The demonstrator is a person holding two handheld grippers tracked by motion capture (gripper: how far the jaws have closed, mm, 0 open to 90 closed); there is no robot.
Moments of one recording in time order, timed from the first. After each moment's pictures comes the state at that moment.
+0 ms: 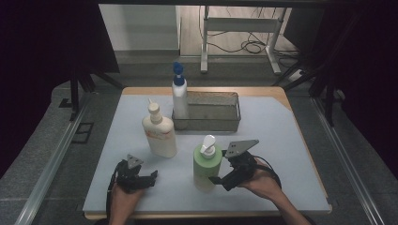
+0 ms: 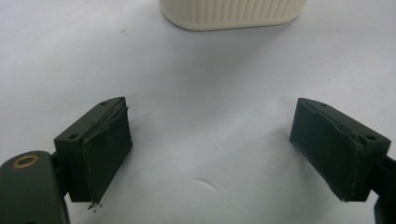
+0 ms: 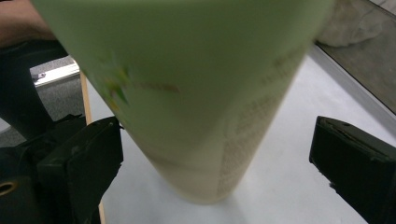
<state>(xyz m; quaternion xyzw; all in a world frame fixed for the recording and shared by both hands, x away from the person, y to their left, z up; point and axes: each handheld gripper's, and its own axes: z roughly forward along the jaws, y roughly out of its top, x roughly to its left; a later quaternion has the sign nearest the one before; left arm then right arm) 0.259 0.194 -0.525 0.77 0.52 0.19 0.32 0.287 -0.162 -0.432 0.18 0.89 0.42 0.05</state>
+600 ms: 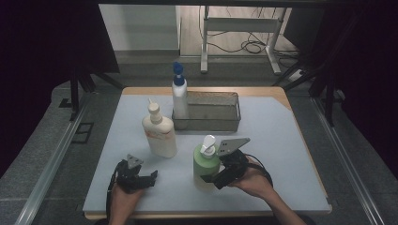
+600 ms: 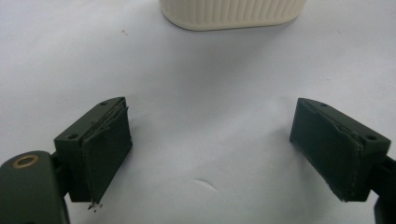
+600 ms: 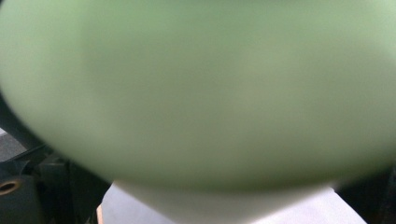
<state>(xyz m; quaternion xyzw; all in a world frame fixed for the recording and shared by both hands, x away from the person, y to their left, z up) 0.259 0.194 -0.525 0.77 0.52 0.19 0.31 0.289 -0.140 -0.429 0.17 0.89 0.43 0.05</state>
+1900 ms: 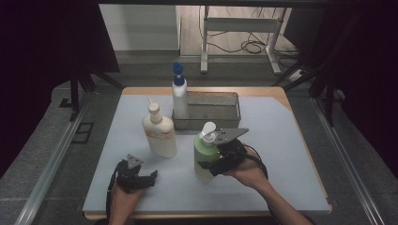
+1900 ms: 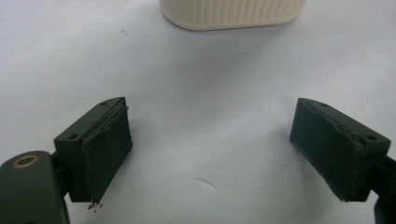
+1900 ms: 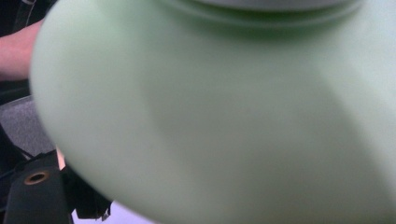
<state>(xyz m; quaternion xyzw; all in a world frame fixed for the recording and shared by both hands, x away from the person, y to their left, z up) 0.259 0.194 -0.525 0.77 0.52 0.19 0.31 0.305 -0.133 -0.403 0.21 0.88 0.42 0.10</state>
